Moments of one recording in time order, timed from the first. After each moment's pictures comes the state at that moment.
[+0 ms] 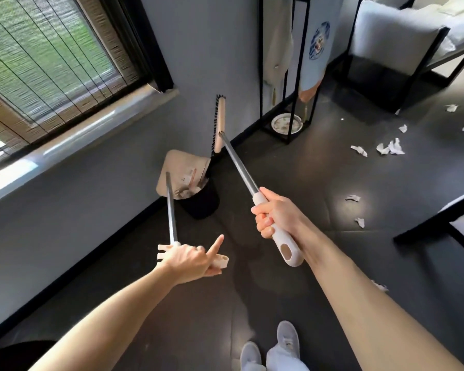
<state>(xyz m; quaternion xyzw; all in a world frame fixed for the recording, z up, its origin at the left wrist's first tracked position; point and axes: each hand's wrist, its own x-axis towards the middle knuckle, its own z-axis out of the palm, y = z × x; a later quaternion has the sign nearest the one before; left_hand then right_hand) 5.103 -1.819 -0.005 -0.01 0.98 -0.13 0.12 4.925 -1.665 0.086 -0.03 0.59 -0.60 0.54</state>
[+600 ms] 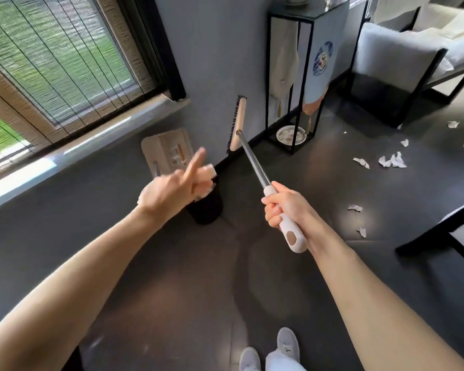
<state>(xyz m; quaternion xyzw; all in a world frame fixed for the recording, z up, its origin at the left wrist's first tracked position) 5.080 -1.844 0.133 -0.16 0.97 -0.05 -0.18 4.936 -1.648 0.108 0.00 0.57 -0.65 0.51</state>
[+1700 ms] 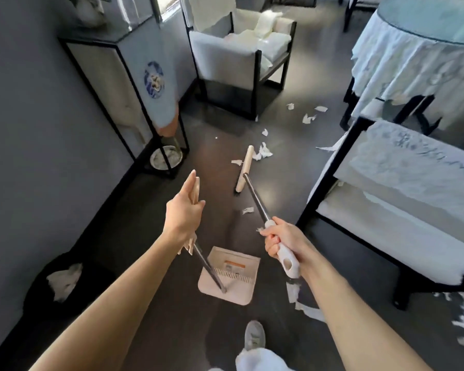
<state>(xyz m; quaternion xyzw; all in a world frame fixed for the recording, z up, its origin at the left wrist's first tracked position) 4.689 -1.659 0.071 -0.20 0.83 0.51 -0.02 4.673 -1.443 0.025 0.25 0.51 -0.74 0.37</state>
